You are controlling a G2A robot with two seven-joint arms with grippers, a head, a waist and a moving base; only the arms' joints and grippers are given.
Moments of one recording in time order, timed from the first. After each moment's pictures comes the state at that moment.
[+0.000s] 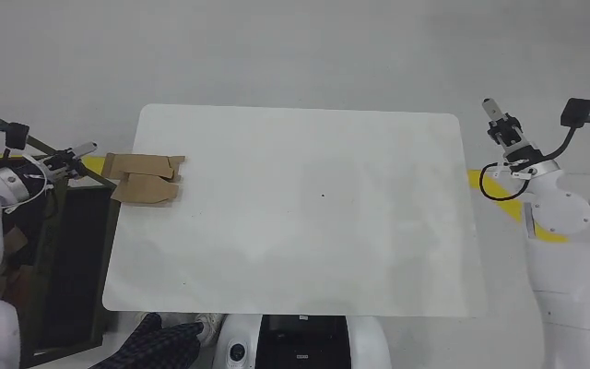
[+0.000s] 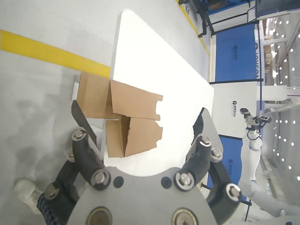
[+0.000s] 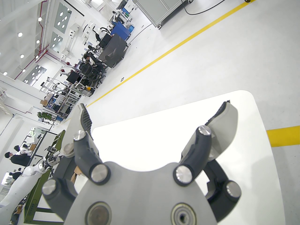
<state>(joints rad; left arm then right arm) 0.83 -0.67 -1.51 -0.56 -0.05 -0.58 -1.11 -1.17 -1.04 1.62 -1.42 -0.19 -0.28 0.37</state>
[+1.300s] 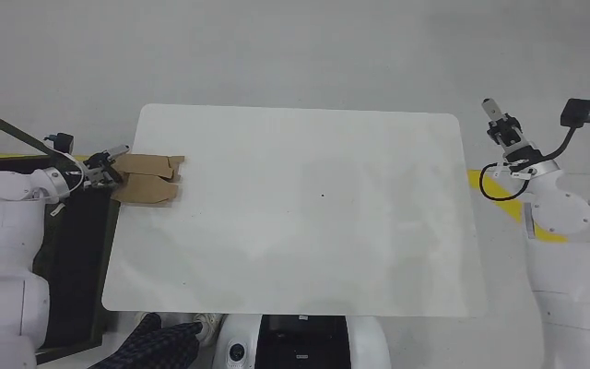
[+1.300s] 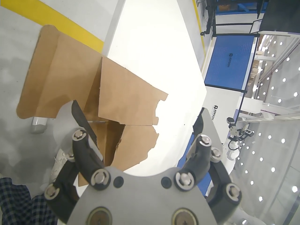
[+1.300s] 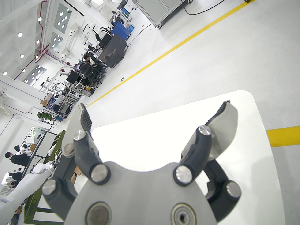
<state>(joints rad) 0.66 -0.79 -1.33 -0.34 -0.11 -0.45 -1.12 -1.17 -1.04 1.62 -1.42 -0.19 -0.28 0.37</state>
